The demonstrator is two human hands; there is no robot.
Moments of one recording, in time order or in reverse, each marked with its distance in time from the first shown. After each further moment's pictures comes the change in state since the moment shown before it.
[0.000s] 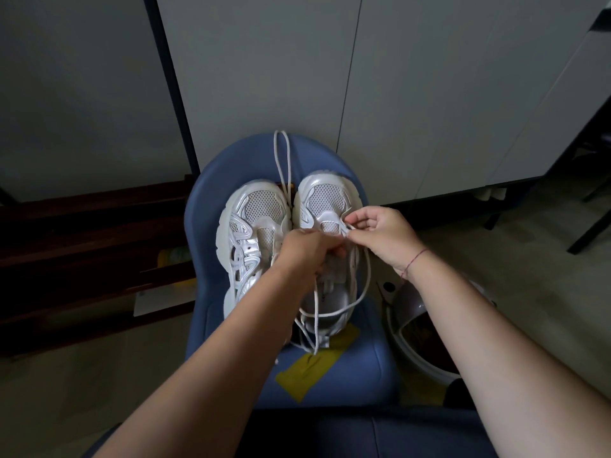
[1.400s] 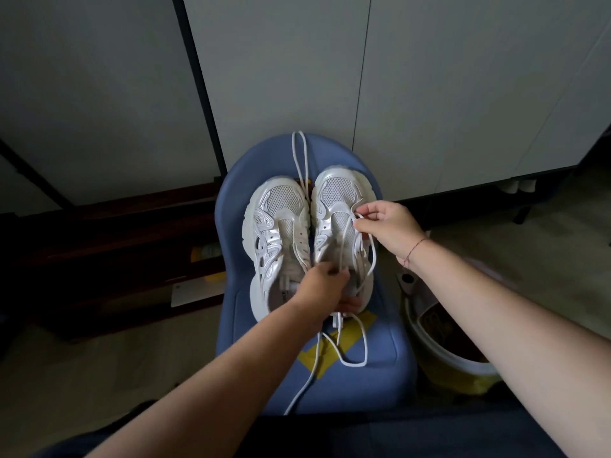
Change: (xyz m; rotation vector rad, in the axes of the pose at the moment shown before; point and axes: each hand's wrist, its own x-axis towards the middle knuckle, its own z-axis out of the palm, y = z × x) left_hand -0.051 -0.042 -0.007 0.233 -0.013 -0.058; right_hand -0.001 0.008 0.011 0.144 0.032 0.027
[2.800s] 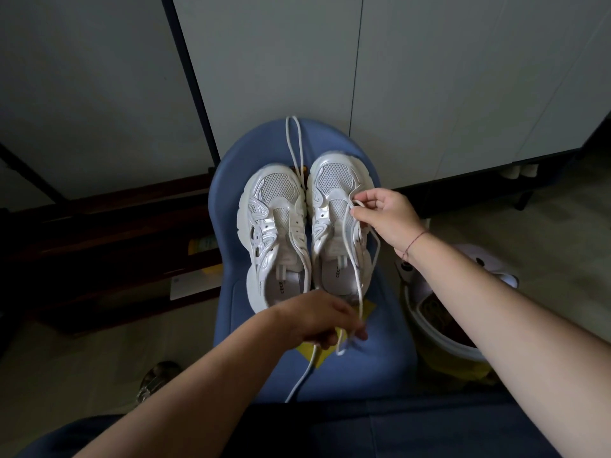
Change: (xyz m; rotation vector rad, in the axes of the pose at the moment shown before) left_hand -0.009 -0.032 -0.019 0.346 -0.505 -0.102; right_hand -0.001 0.010 0.001 0.036 0.013 -0.052
